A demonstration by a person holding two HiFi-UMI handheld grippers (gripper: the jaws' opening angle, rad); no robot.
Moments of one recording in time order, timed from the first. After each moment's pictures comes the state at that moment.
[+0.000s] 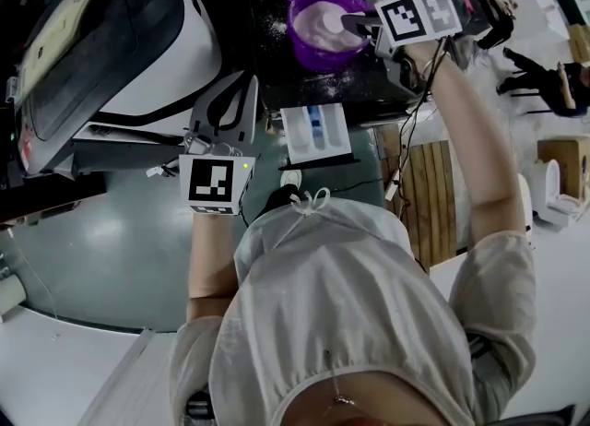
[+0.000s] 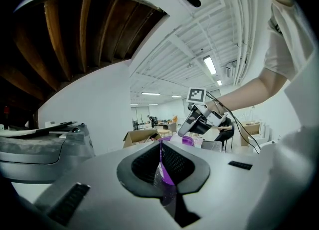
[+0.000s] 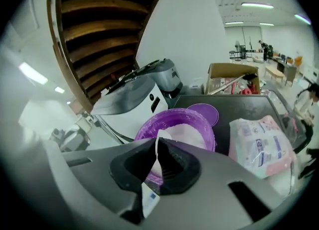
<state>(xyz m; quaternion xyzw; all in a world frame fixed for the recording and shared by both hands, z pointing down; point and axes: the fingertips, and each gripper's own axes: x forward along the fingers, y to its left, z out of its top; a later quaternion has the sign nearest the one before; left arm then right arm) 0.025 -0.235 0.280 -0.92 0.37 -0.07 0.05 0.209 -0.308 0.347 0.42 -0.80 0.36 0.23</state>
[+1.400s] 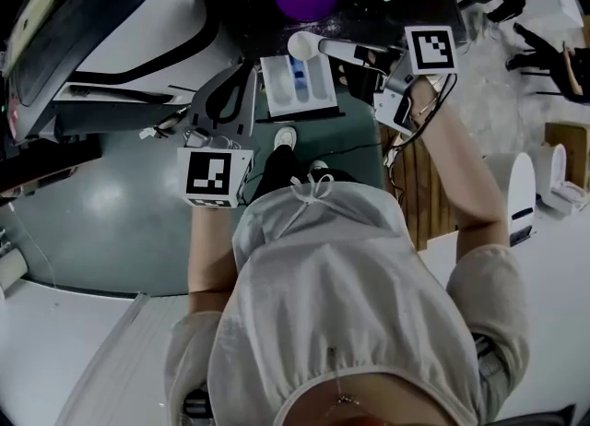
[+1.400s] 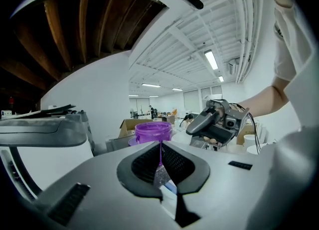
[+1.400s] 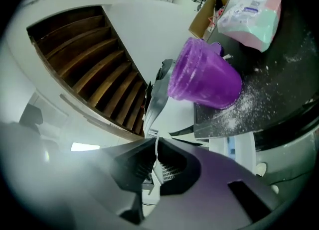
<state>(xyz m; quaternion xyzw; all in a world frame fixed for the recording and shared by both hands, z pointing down) 0.055 -0.153 0.330 -0.92 0.38 -0.11 0.00 0.173 -0.159 0.373 0.26 -0.74 0.62 -0.08</state>
